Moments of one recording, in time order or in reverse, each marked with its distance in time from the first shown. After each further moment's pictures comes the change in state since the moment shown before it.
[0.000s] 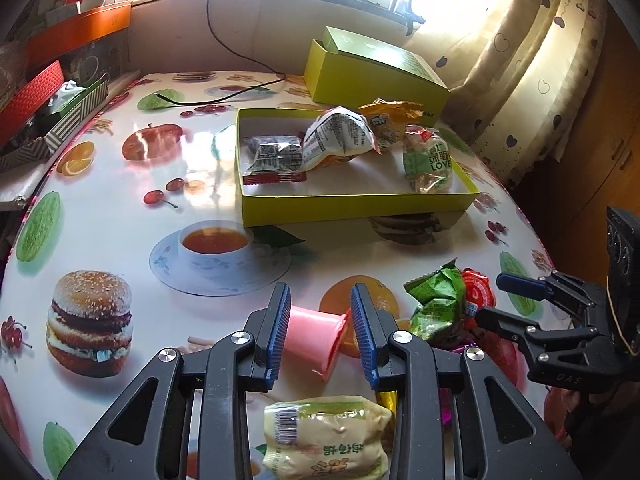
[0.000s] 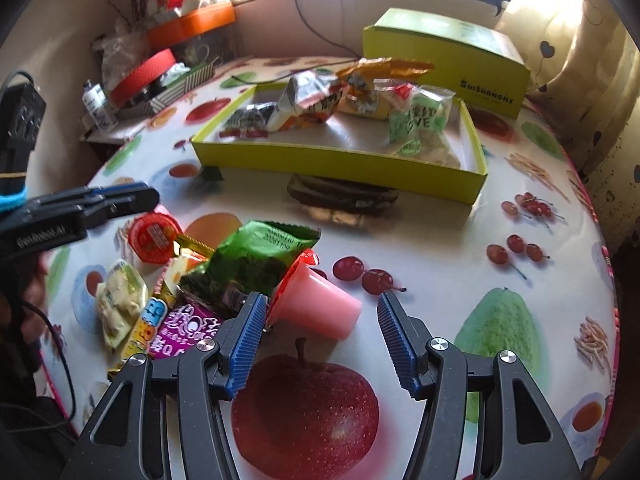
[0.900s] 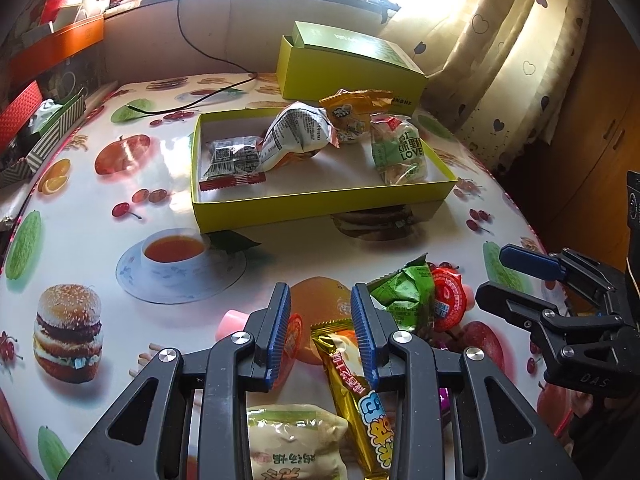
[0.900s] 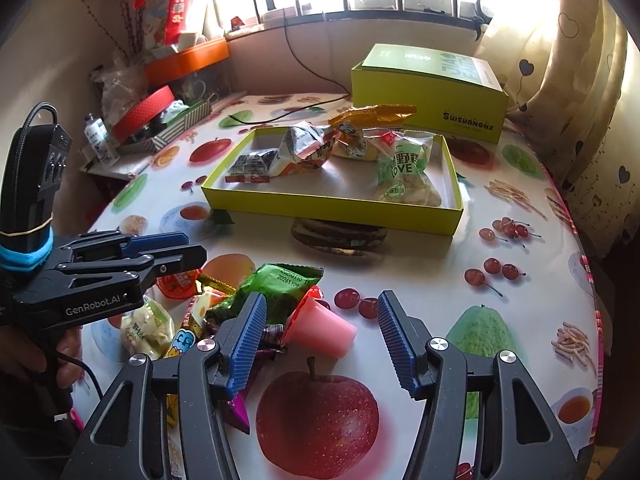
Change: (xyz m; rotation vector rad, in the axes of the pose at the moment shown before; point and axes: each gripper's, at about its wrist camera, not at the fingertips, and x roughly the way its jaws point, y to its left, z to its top) left arm 0.009 -0.033 0.002 0.062 0.019 -0.017; right arm -0.038 0.003 0.009 0.051 -0.114 -0.019
